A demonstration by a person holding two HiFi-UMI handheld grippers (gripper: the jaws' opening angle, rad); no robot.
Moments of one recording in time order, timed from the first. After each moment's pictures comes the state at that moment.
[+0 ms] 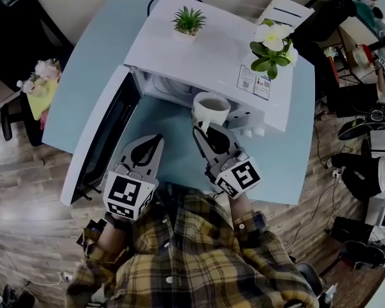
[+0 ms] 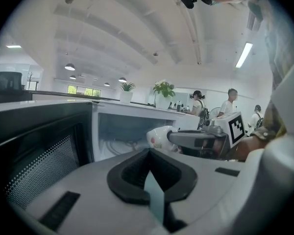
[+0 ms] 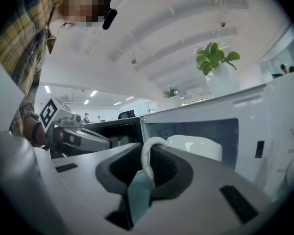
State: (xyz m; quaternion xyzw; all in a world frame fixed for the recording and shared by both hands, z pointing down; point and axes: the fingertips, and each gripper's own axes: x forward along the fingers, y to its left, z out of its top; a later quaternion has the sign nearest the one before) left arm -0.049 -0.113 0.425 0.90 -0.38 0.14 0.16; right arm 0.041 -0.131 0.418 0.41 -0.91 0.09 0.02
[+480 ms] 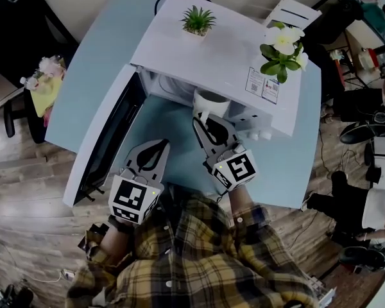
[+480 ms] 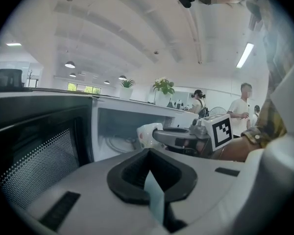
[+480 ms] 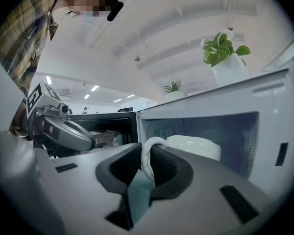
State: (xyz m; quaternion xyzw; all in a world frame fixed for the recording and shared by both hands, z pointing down) left arm -0.048 -0.106 0.435 0.90 -0.38 0.14 0.17; right arm 0.028 -0.161 0.435 0.42 -0.91 0.05 0.04
